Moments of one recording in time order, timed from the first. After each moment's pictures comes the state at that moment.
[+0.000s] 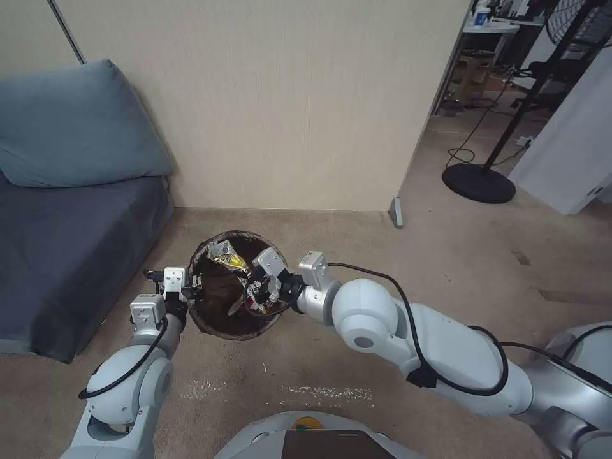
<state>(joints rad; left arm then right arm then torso) 1.55 -1.36 -0.67 -2.35 -0.23 0.62 -0.07 -0.53 1.00 -0.50 2.20 1.01 -0.66 0.37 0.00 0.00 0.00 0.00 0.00</state>
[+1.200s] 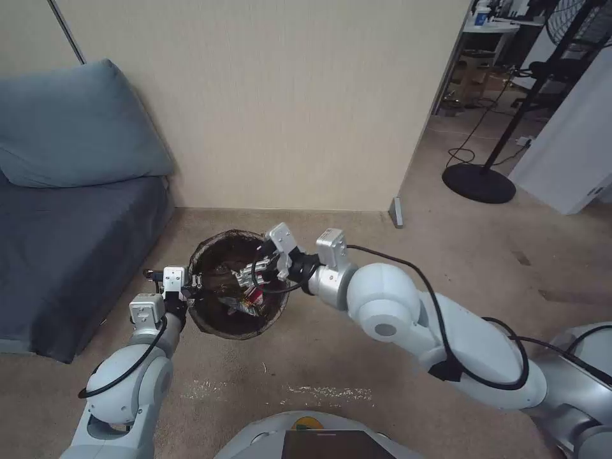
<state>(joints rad) 1.55 -1.36 -0.67 -2.35 -0.24 0.62 -0.07 -0.50 0.97 -0.36 2.29 1.14 -0.66 0.42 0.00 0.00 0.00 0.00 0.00</state>
